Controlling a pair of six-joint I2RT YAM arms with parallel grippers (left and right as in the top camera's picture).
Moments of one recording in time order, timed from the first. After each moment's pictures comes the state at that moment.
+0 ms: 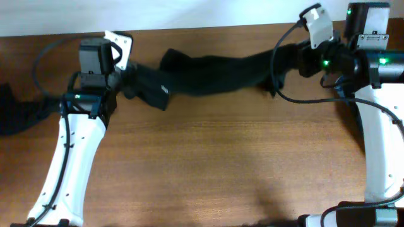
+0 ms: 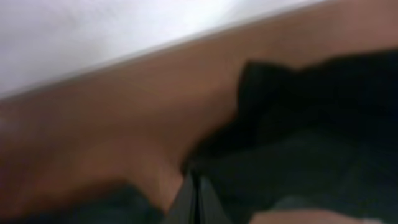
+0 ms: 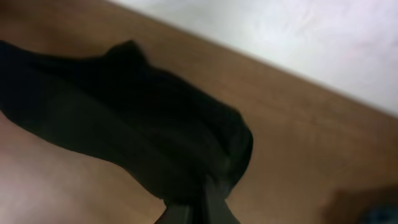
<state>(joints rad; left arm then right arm) -0.10 1.51 1.39 -0.59 -0.05 0.20 -0.07 1.60 1.80 -1.04 -0.40 -0.40</state>
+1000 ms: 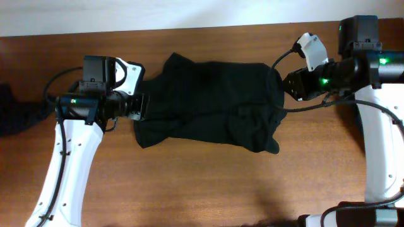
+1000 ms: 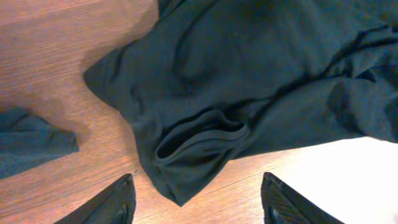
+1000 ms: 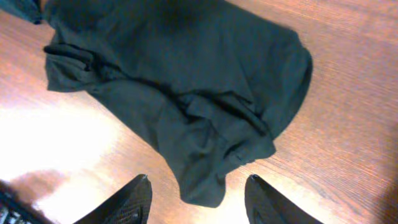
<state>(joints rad) -0.10 1.47 1.39 -0.95 0.20 0.14 -0.07 1.60 1.80 -1.35 -0.42 -0.39</state>
